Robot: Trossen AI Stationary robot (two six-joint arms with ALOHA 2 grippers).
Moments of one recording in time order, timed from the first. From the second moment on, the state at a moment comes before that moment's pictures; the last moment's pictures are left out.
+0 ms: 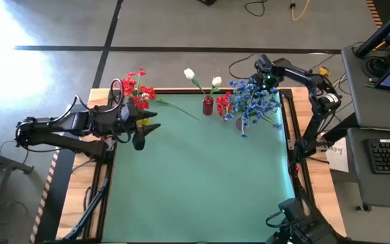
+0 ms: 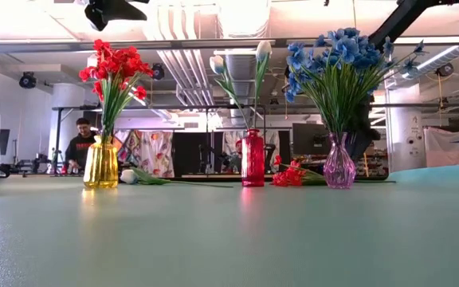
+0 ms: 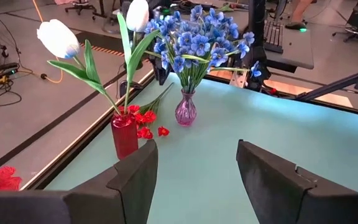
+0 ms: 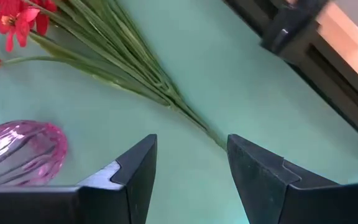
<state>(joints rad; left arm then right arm) -0.01 0.80 0.90 -0.41 -0.33 -0.19 -1.12 1.79 1.30 -0.99 -0.19 -0.28</state>
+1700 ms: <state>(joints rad) -0.01 0.80 0.90 -0.43 -0.33 -0.17 -1.00 1.79 1.08 -0.47 -0.15 -0.60</state>
